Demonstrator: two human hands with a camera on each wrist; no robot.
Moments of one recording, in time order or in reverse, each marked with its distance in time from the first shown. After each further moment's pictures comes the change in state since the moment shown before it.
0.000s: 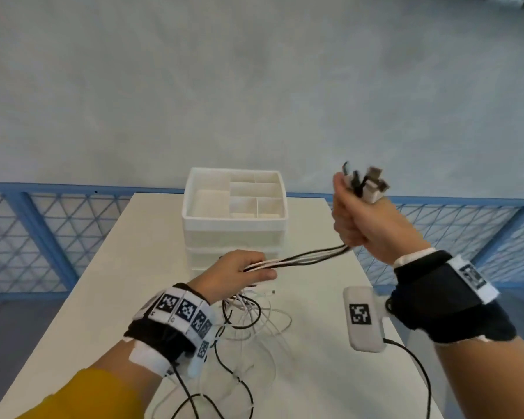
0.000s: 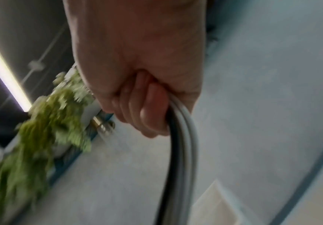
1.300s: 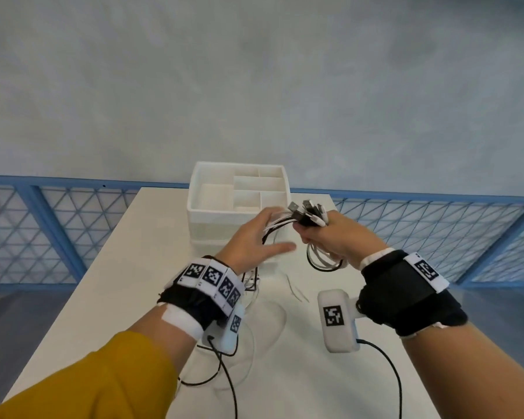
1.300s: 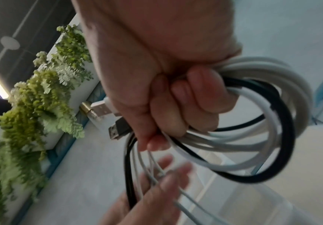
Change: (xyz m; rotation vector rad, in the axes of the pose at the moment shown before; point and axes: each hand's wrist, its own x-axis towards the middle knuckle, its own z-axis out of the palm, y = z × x) left_hand 0.021 0.031 0.004 -0.019 0.198 0.045; right_hand 0.010 0.033 0.022 -0.654 -0.067 0.103
